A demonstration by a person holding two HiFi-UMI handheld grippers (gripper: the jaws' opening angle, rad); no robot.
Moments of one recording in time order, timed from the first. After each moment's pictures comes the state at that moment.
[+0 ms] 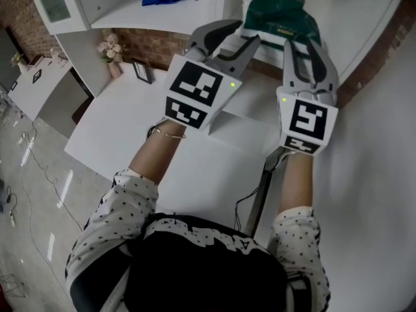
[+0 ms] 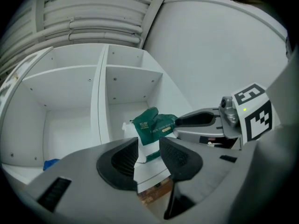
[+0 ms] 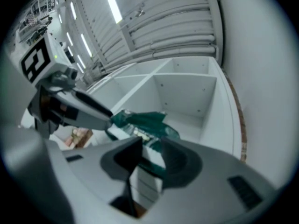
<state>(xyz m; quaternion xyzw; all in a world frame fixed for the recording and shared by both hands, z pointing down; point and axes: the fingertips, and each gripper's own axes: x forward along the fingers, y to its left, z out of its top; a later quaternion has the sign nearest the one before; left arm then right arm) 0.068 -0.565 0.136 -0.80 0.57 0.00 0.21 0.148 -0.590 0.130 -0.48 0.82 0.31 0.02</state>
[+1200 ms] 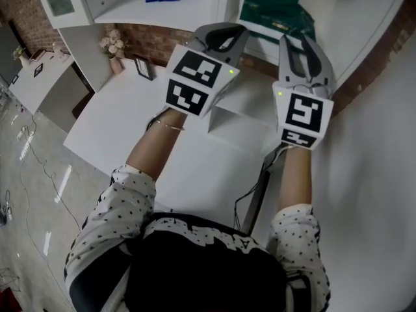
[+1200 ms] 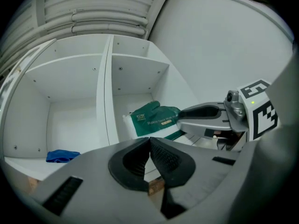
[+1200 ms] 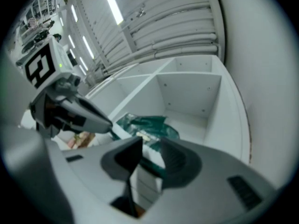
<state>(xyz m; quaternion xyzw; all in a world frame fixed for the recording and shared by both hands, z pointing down) 0.056 -0.578 0.152 -0.79 0.59 -0.02 0.17 0.140 -0.590 0.131 -0.46 0.83 0.31 0.02</state>
